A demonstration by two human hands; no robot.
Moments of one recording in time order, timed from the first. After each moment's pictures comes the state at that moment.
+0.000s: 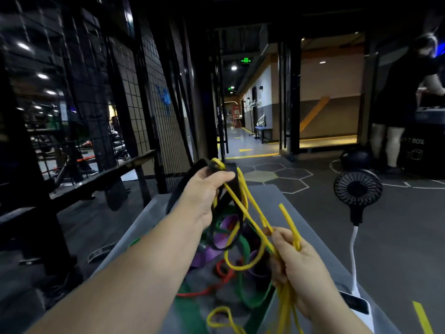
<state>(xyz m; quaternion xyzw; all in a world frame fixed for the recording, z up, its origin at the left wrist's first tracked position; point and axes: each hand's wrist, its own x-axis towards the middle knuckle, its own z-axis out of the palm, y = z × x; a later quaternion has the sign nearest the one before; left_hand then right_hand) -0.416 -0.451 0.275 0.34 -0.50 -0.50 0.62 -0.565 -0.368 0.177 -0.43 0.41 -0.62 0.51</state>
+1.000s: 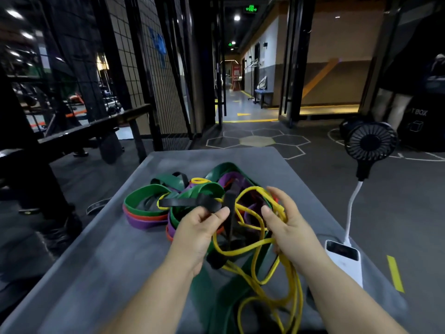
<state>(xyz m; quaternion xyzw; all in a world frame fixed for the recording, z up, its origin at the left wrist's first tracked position) -0.387 -0.397 0.125 0.44 -0.47 -0.50 0.58 -0.564 -0.368 0.137 -0.58 0.54 -0.50 0.35</state>
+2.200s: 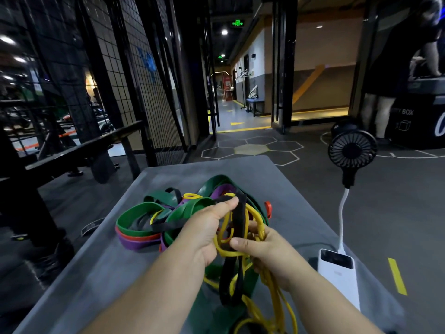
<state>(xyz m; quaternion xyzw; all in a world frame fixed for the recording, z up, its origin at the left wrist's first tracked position) -0.420 -0.408 0.179 0.46 -0.41 -0.65 0.46 -0.556 -0.379 0.130 -0.50 0.36 -0.50 0.61</state>
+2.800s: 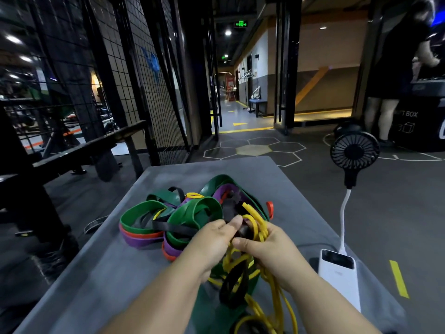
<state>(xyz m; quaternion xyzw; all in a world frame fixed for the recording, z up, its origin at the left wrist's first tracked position) -0.412 -0.396 0.153 0.58 -0.60 -0.42 0.36 -0.555 -0.378 0.125 -0.55 0.46 -0.50 0.49</state>
